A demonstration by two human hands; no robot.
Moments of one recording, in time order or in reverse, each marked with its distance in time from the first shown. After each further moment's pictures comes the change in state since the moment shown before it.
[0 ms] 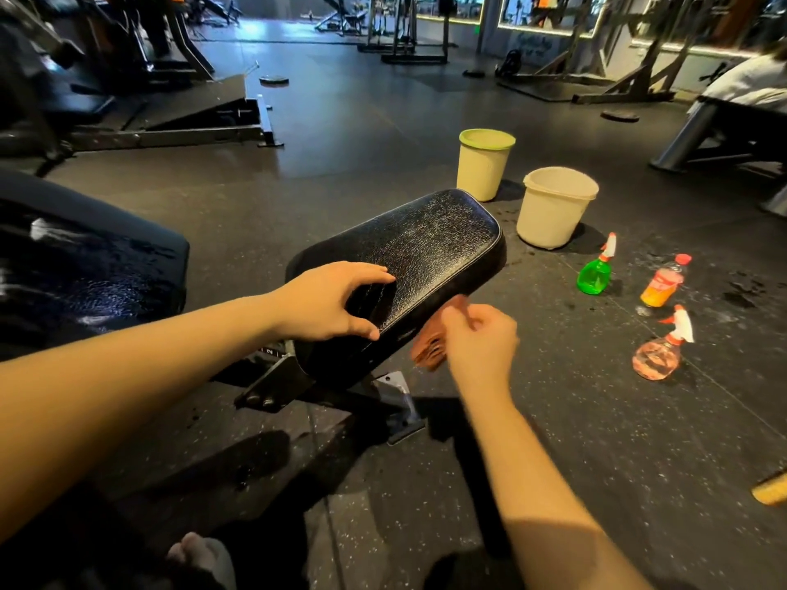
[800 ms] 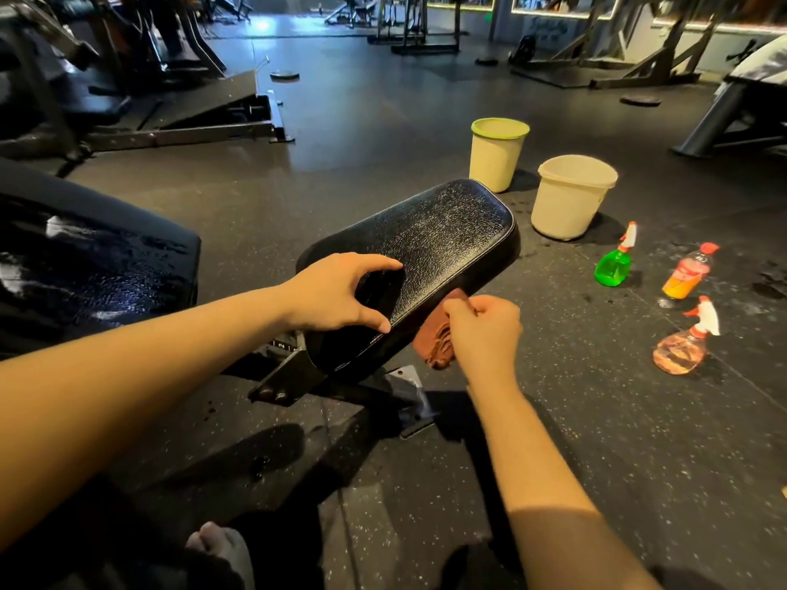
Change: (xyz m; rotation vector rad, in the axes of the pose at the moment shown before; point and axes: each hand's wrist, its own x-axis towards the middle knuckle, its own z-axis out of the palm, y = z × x) left_hand 0.003 0.000 -0.001 -0.081 0.012 -0.089; right_hand -0.002 -0.011 0.010 0.001 -0.048 0.116
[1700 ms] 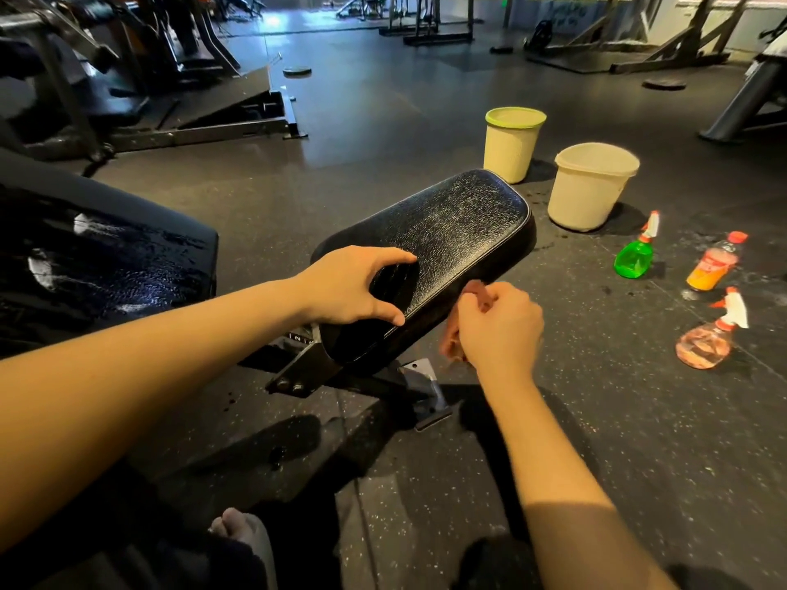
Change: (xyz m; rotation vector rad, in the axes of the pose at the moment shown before) left_hand 0.001 -0.002 -0.001 0.106 -0.001 0.054; right_hand -0.009 -0.006 -0.008 -0.426 0.046 -0.190
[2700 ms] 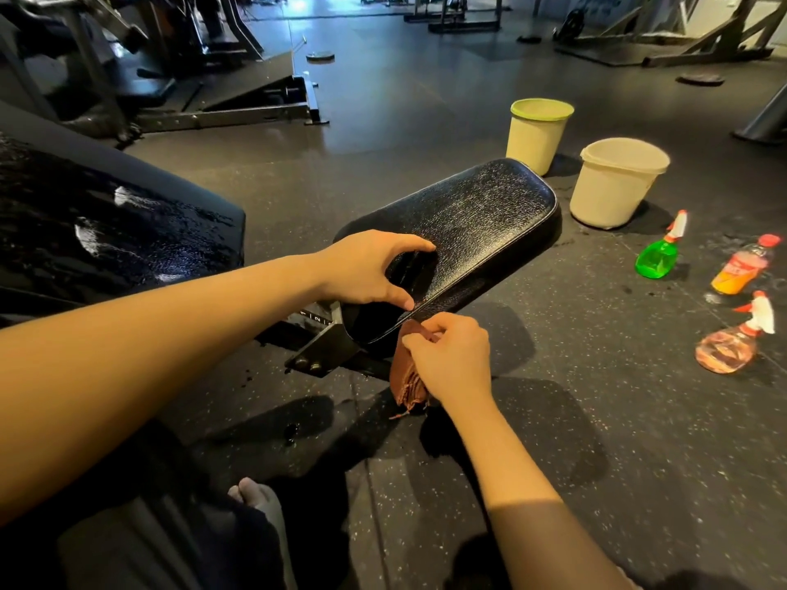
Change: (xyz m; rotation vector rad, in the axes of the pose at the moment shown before) left_hand -0.008 -0.001 -0.009 0.002 -0.081 -0.003; right_hand -0.057 -0.014 0.023 0.160 -0.402 -0.011
